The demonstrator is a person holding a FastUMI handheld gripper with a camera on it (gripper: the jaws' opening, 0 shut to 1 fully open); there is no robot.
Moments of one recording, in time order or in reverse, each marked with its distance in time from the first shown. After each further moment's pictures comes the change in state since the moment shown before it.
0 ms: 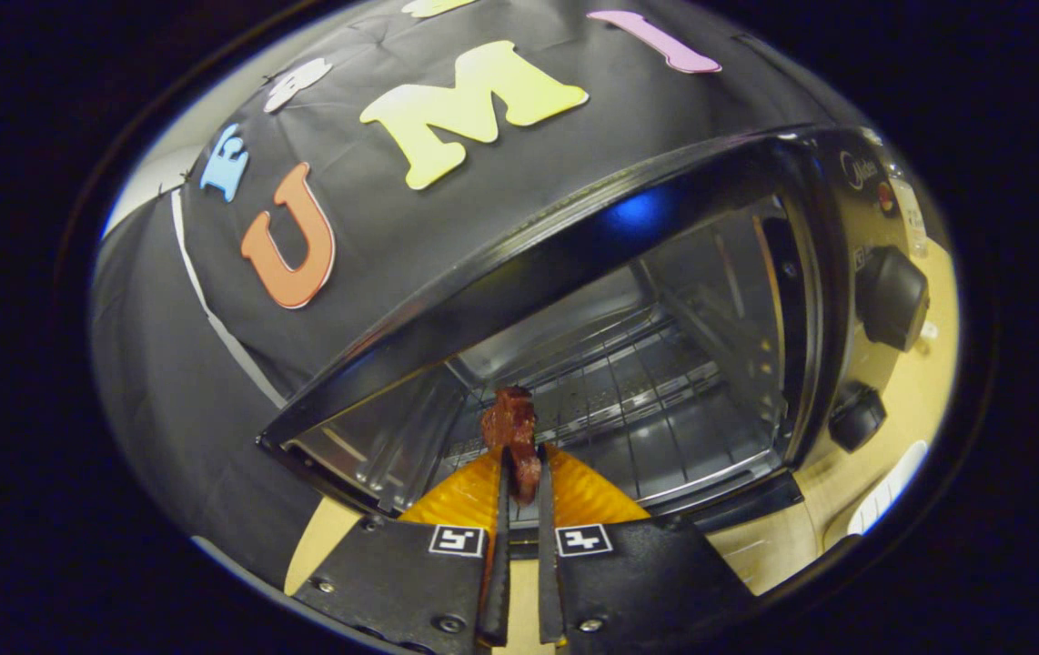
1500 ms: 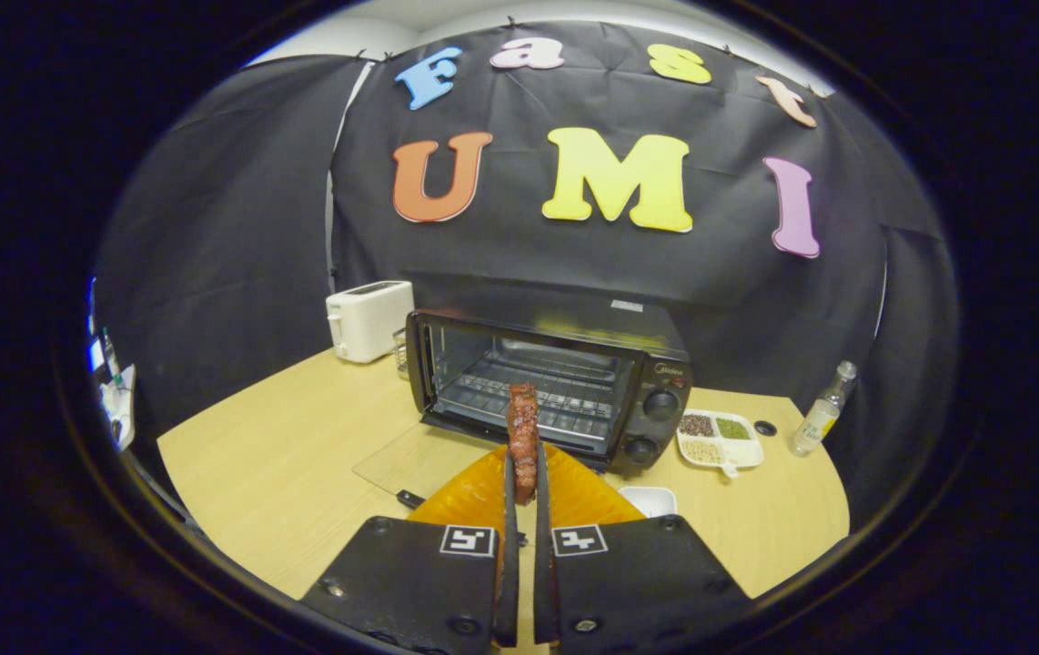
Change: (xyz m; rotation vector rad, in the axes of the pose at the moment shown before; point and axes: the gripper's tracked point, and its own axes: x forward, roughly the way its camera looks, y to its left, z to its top) arm -0.226 0.009 -0.008 -0.604 -0.003 -0.020
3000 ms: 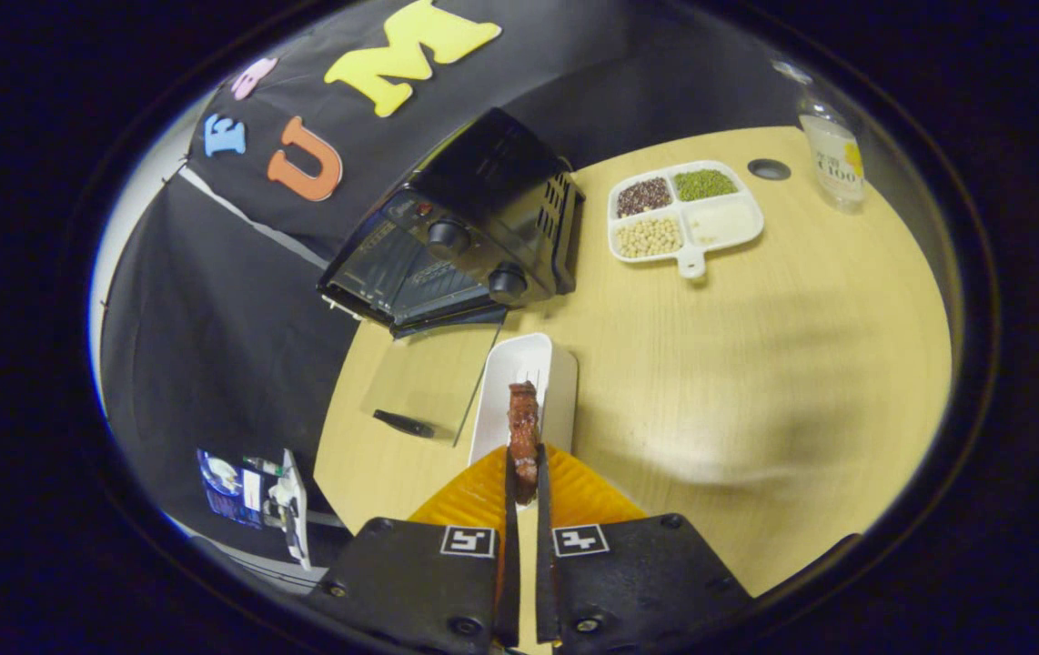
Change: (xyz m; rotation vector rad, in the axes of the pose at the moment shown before) arm -0.040 -0.190 -0.102 0.519 0.583 0.331
